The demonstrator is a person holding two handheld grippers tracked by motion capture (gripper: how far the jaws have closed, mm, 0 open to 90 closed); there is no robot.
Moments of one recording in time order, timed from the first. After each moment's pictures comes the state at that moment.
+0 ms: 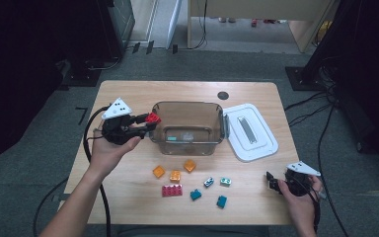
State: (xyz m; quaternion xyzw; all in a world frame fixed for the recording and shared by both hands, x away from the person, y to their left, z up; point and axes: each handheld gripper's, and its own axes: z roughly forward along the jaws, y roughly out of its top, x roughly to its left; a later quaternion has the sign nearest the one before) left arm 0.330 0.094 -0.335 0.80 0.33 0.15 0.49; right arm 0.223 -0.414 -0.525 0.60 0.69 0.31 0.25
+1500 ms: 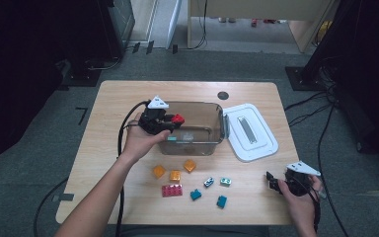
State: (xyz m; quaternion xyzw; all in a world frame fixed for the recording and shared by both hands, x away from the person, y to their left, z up) left arm 0.386 0.026 -0.390 0.84 0.33 0.11 0.42; right arm 0.223 -0.414 -0.525 0.60 0.70 0.31 0.25
